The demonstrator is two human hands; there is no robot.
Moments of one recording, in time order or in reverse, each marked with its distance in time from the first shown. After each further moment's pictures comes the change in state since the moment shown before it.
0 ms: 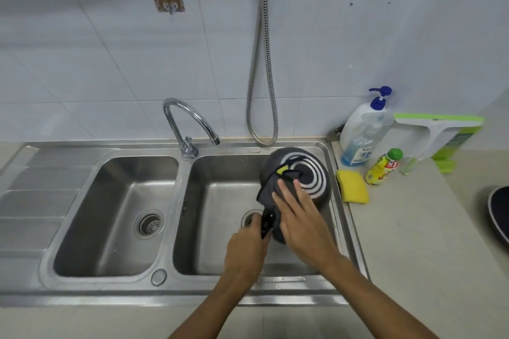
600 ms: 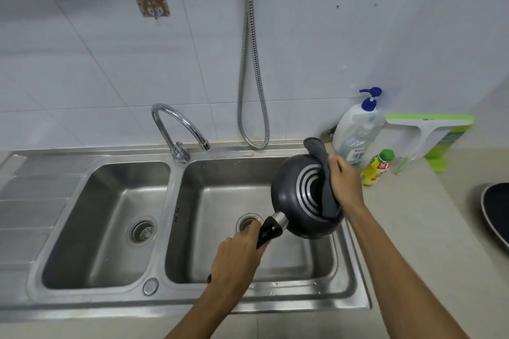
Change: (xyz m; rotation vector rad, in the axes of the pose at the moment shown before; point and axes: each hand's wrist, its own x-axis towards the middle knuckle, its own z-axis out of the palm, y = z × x) left_hand 0.001 -0.005 -0.001 0.157 -0.018 0.195; right_hand 0.052 0.114 -0.021 0.728 0.234 0.904
